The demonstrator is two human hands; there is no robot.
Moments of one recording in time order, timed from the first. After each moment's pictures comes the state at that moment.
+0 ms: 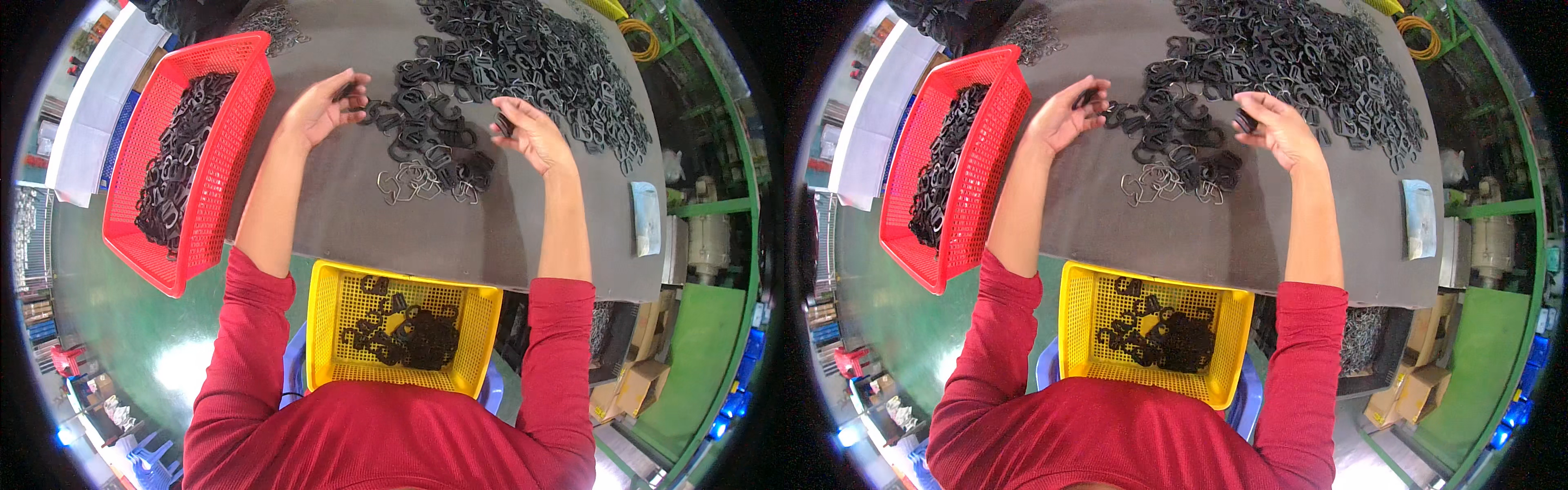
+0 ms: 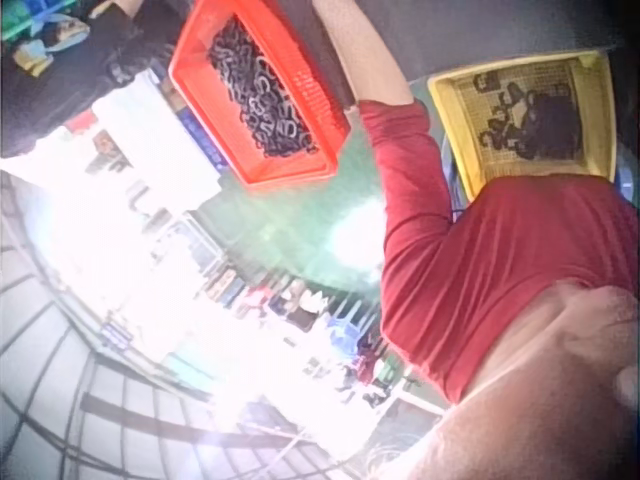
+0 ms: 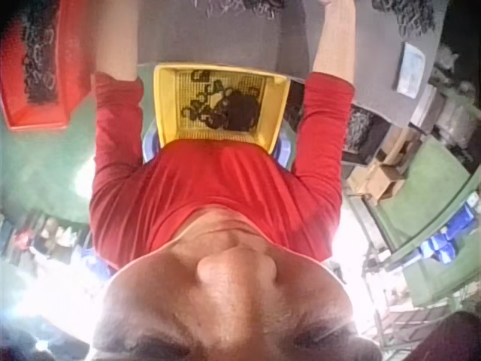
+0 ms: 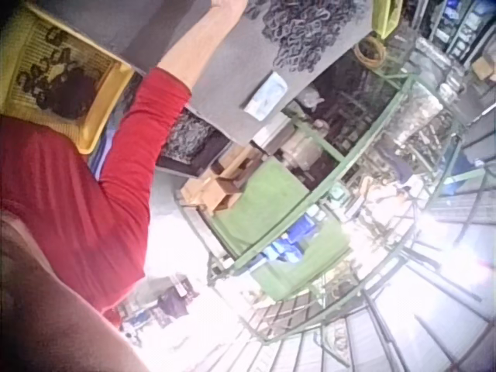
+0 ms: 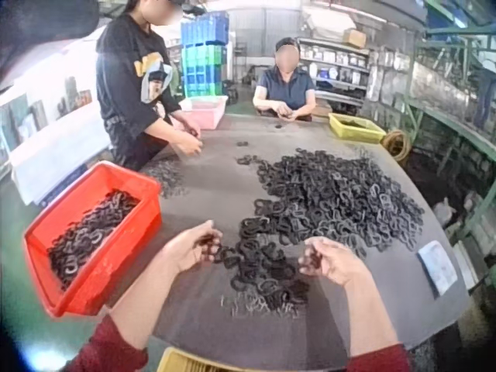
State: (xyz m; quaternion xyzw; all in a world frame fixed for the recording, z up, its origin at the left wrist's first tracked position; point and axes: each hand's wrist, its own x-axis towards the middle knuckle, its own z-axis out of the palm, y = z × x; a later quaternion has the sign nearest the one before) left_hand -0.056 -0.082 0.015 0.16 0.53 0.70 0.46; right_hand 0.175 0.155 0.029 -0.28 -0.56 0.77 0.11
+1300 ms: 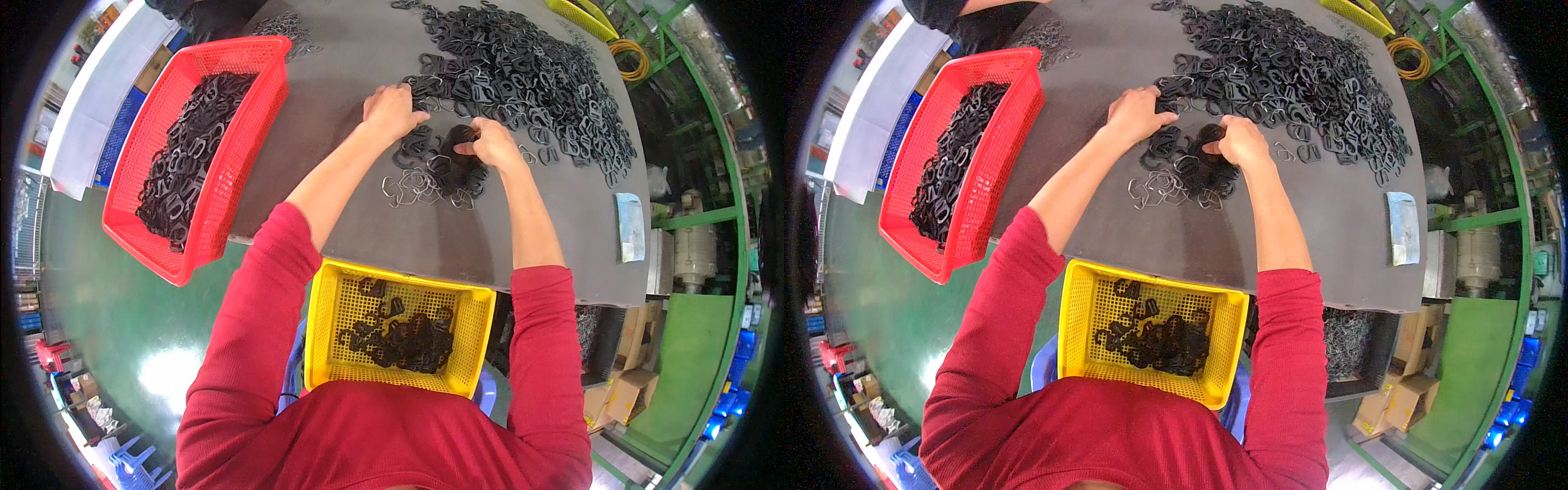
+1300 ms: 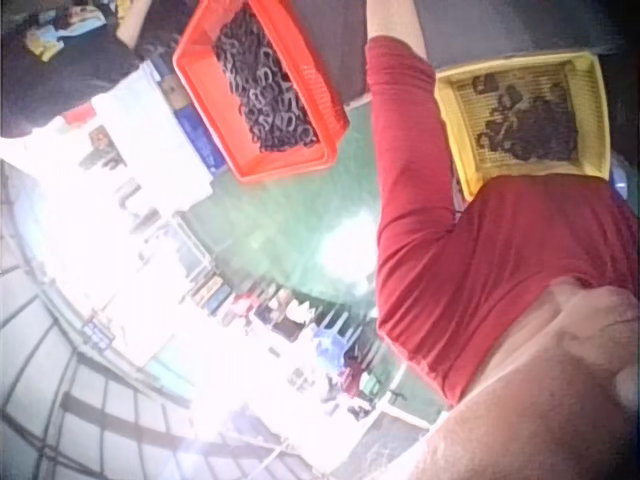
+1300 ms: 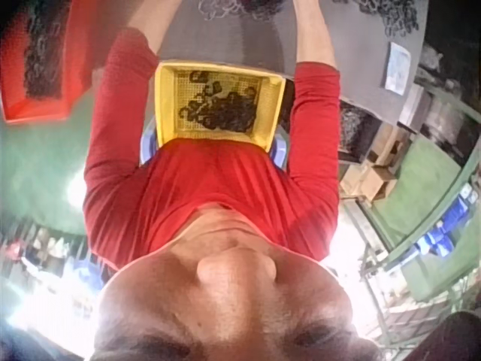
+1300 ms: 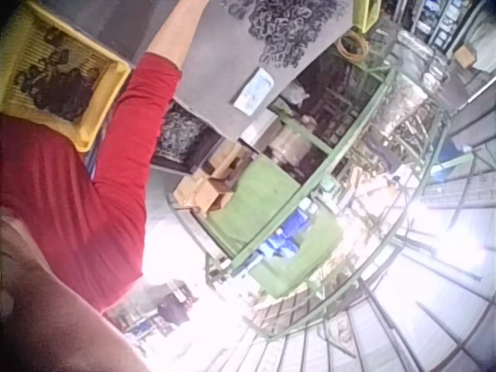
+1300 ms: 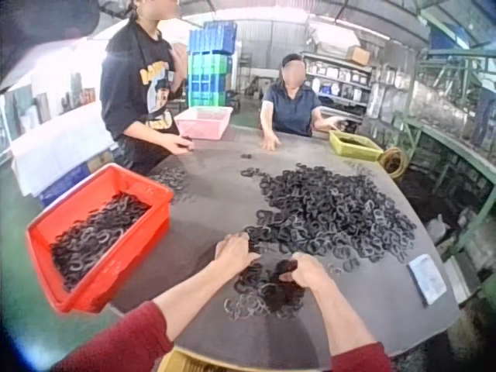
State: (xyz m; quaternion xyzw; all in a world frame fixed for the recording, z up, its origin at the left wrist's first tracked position) left_hand -0.013 -0.012 0.008 0.42 0.89 0.18 -0.02; right_hand 0.131 0.132 0.015 -0.30 -0.92 0.25 -0.03
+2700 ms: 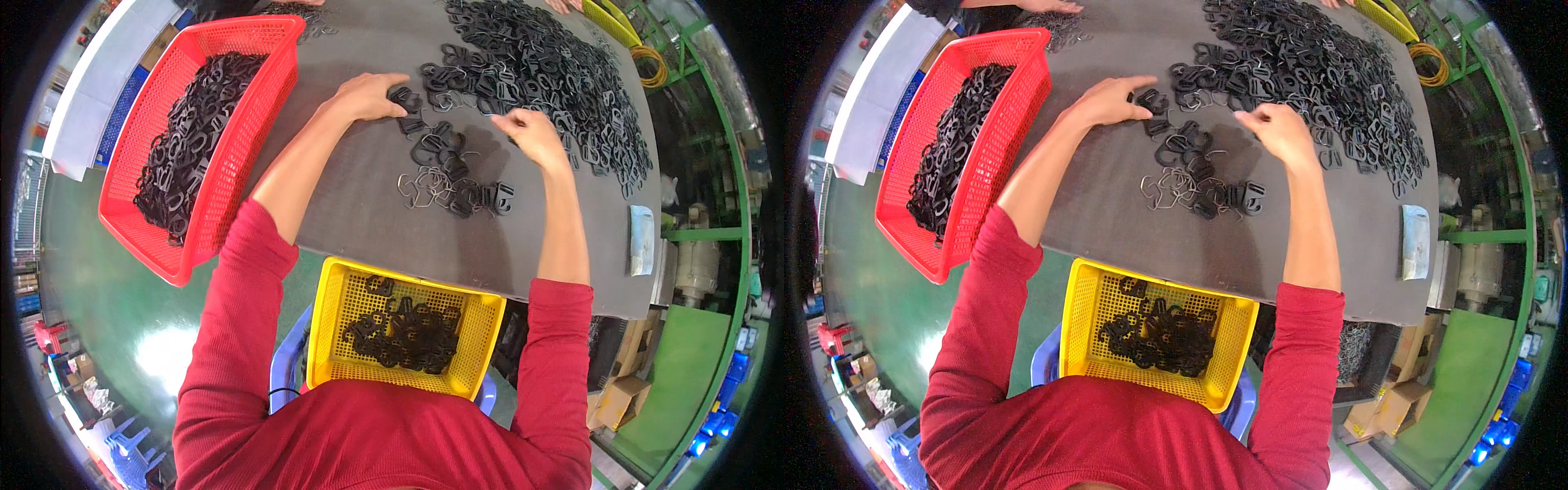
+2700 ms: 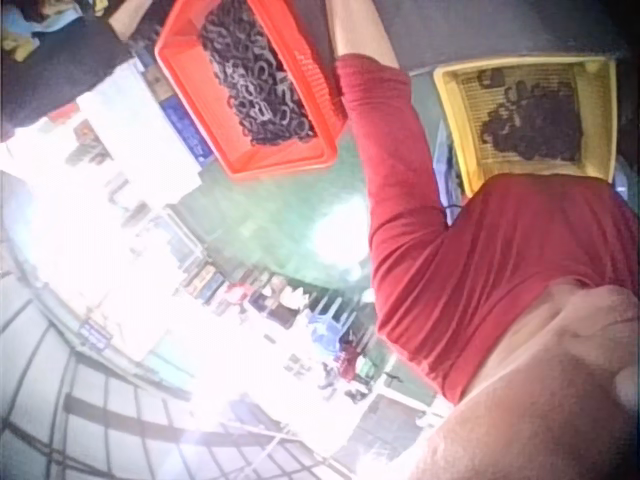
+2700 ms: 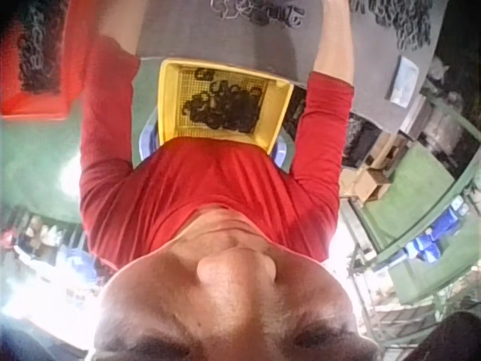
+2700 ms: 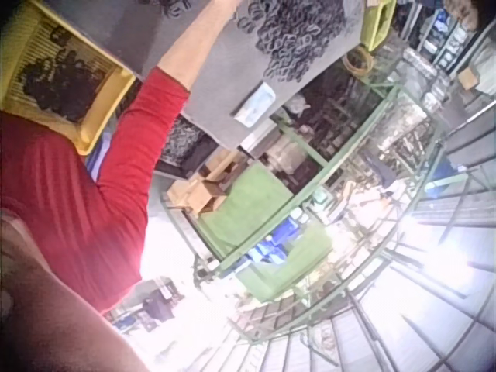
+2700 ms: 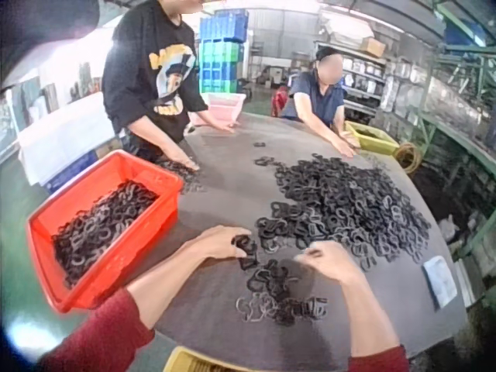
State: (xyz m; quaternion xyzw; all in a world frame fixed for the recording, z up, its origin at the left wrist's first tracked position) left_hand -0.084 -0.057 -0.023 0.51 0.82 0.26 0.05; right_hand 0.134 0.158 0.028 -0.29 -0.91 0.30 -0.01
